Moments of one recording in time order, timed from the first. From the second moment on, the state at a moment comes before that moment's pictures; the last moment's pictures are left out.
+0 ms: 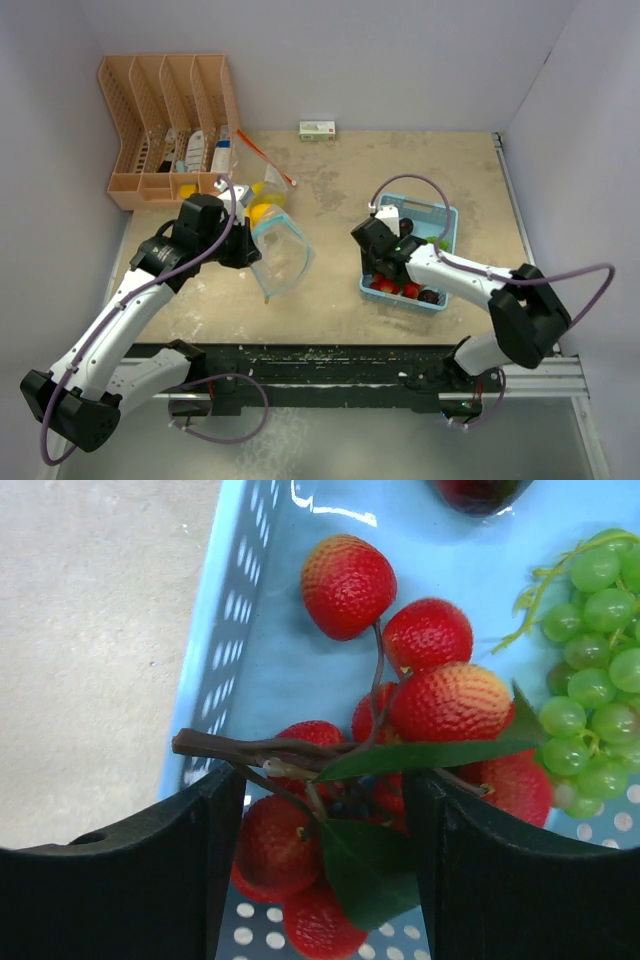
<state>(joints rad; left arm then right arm) -0.45 0.98 1.02 -0.77 0.19 -0.33 0.73 1.43 0.87 -0.50 0.53 0.54</state>
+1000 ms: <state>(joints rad) -0.45 0.97 1.02 -0.78 0.18 -0.32 0.72 1.08 0.99 -0.58 0.57 0.52</state>
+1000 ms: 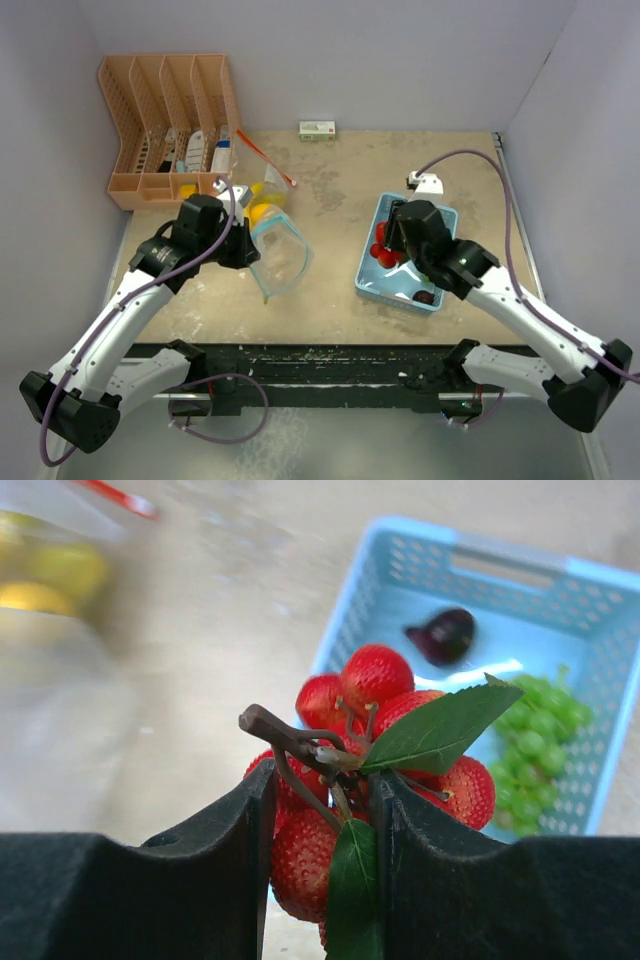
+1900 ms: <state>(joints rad) -0.45 1.05 1.03 -0.76 0.19 -0.33 0.92 1.13 1.13 0.06 -0.19 0.47</state>
